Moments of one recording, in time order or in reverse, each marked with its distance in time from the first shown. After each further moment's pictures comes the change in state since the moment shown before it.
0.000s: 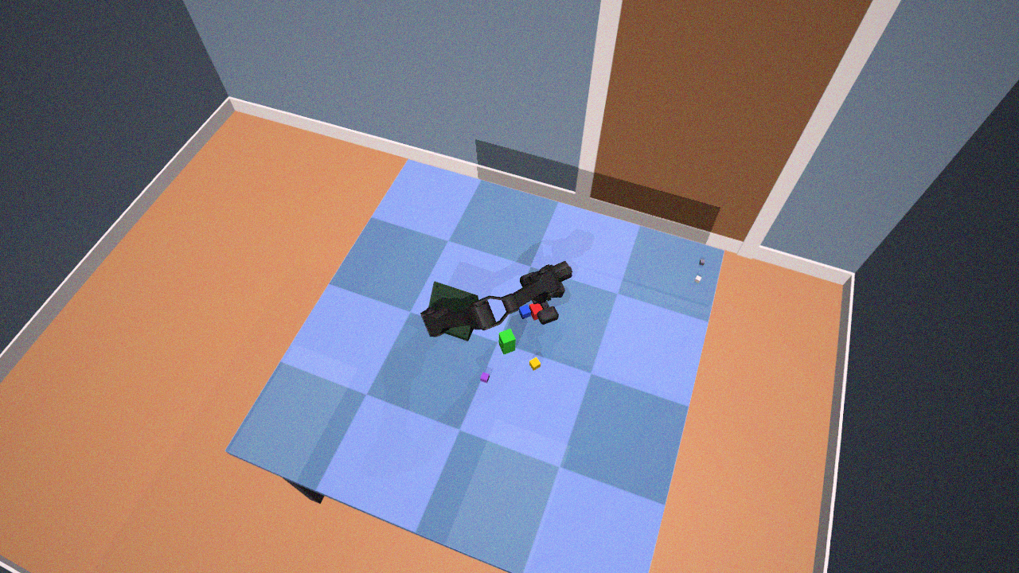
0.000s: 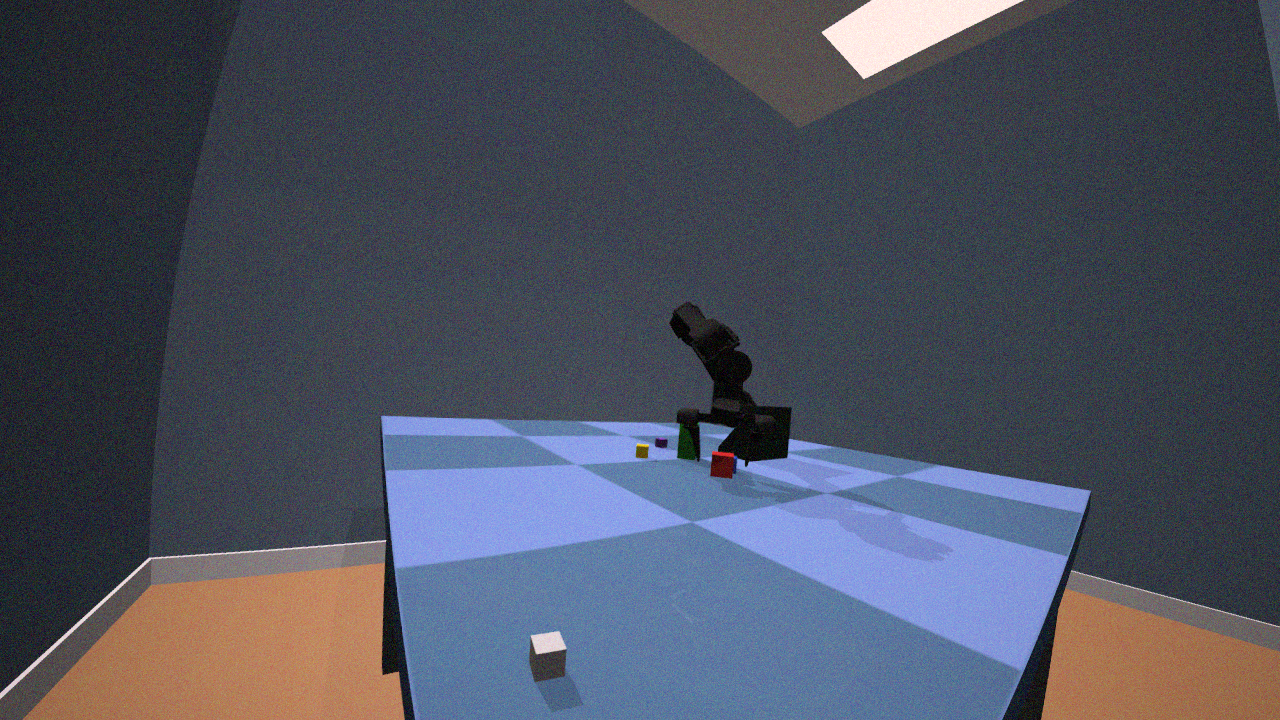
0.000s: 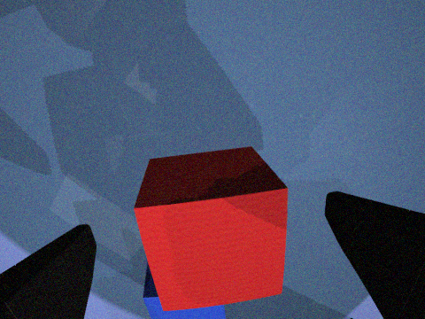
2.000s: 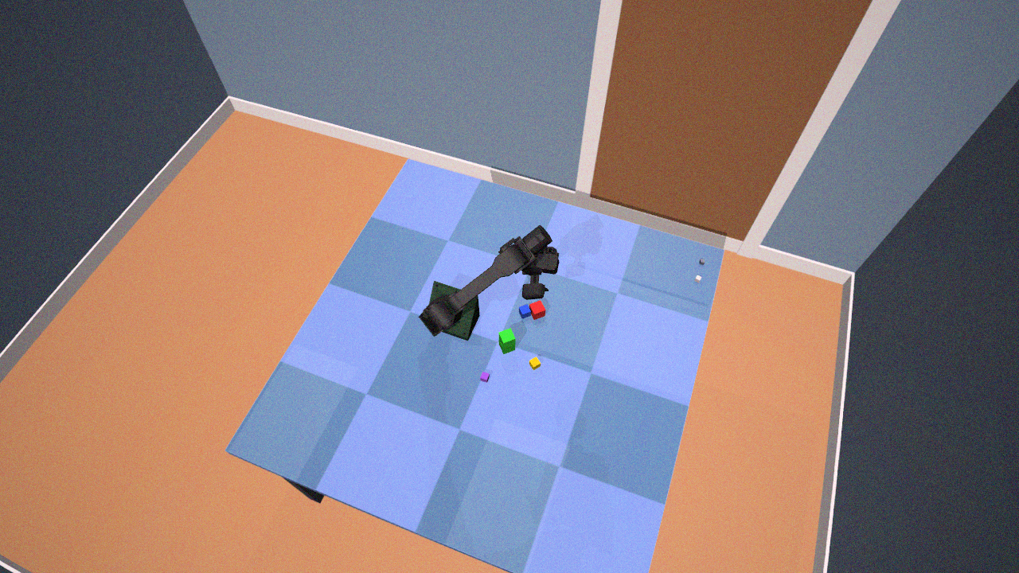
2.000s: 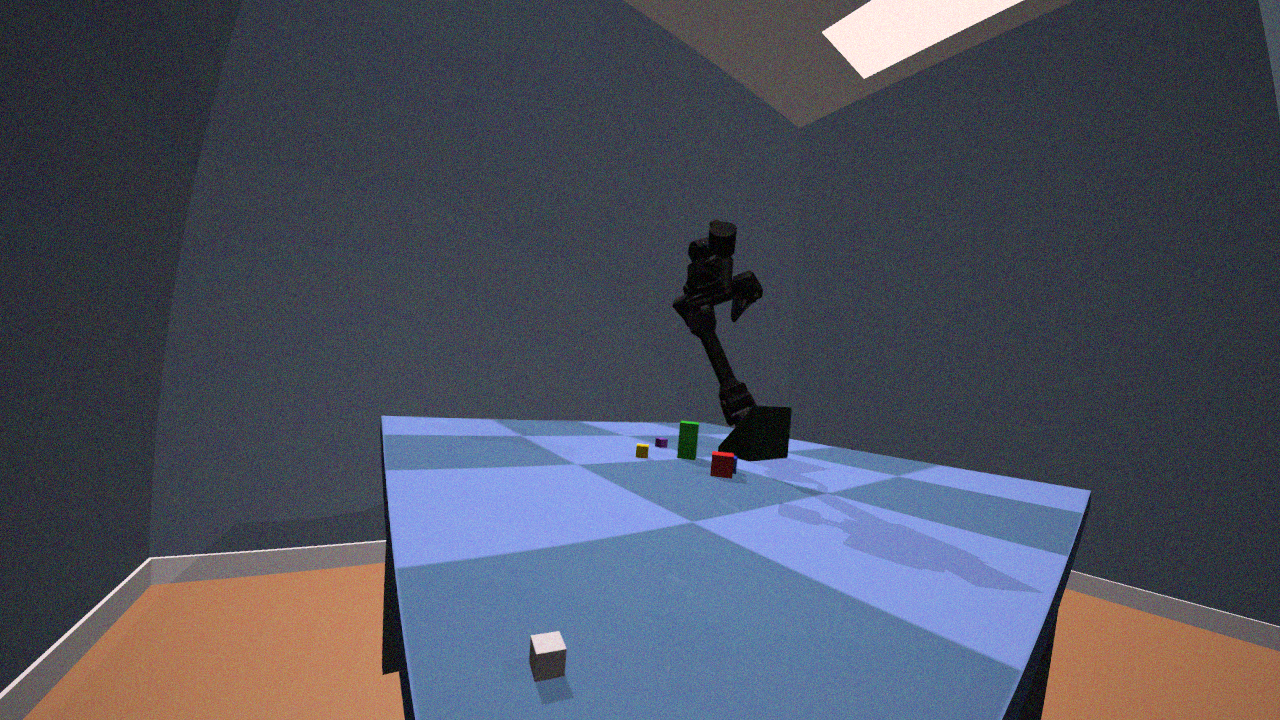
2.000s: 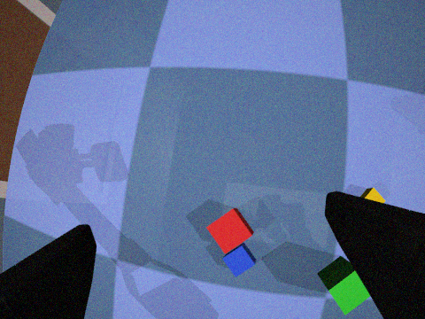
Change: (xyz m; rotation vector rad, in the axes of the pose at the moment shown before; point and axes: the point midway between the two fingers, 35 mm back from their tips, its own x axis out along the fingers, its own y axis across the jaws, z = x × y) arm -0.259 -0.036 -0.012 0.522 -0.560 0.128
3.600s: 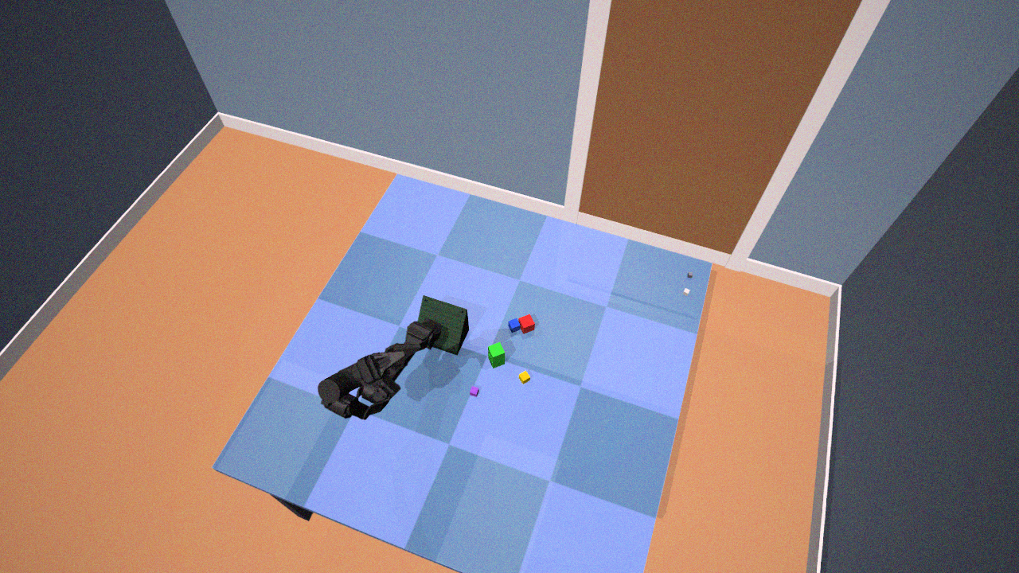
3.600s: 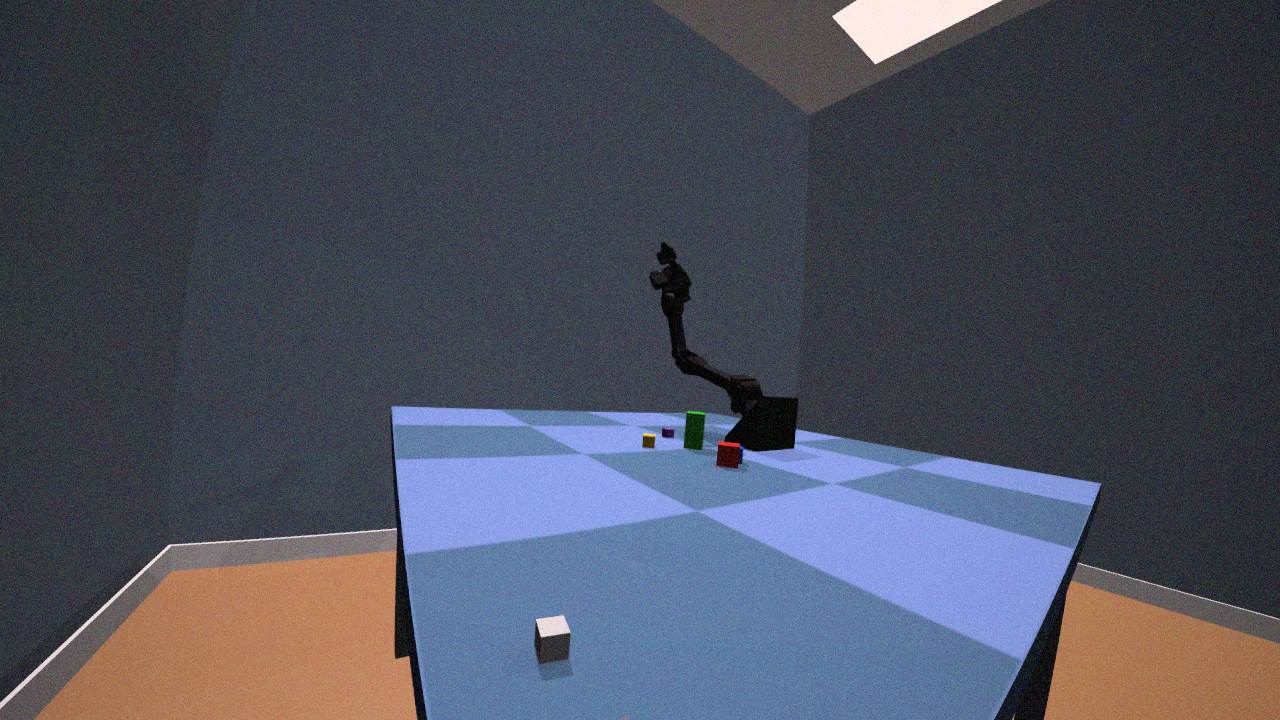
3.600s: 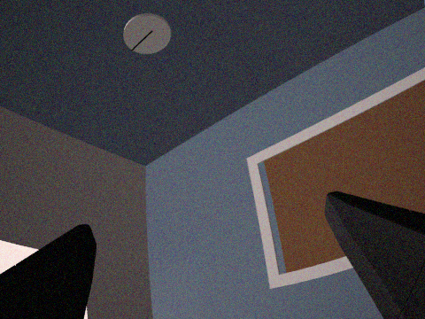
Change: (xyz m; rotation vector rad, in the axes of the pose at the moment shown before) arm -0.413 -0.274 -0.095 1.319 -0.533 1.475
